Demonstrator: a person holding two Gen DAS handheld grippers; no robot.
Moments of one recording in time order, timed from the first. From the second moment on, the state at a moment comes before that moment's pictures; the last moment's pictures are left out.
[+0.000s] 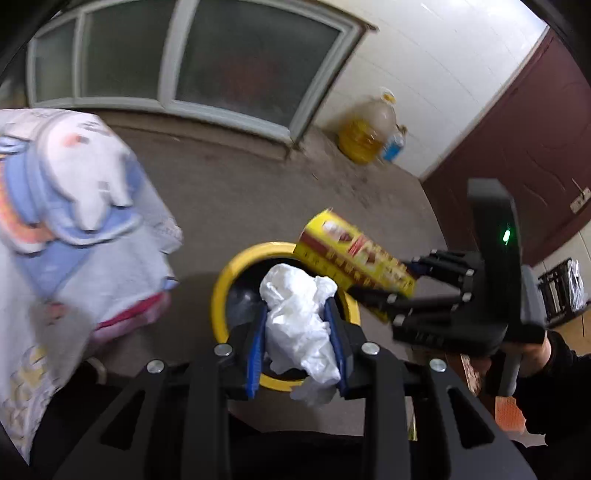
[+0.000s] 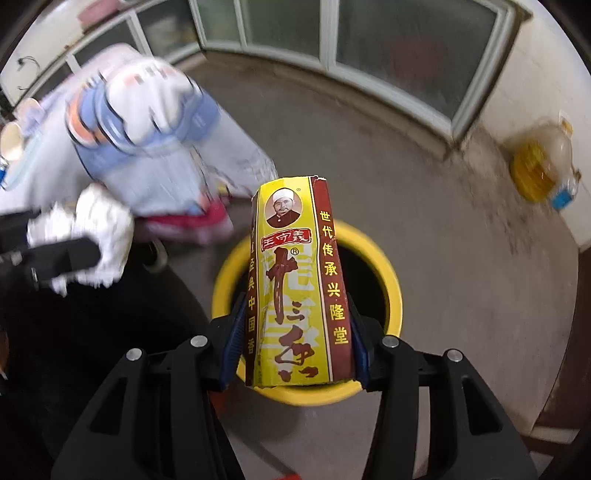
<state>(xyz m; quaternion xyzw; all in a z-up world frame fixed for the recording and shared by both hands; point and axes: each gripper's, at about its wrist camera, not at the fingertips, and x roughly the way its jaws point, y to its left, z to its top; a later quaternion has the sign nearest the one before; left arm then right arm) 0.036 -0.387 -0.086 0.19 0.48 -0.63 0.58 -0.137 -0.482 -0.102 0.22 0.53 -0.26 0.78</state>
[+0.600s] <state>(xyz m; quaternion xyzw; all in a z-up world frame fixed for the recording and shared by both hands) 0.059 -0.402 -0.106 0.13 0.51 -0.60 0.60 -0.170 -0.510 -0.144 0.23 0.55 -0.34 0.72</state>
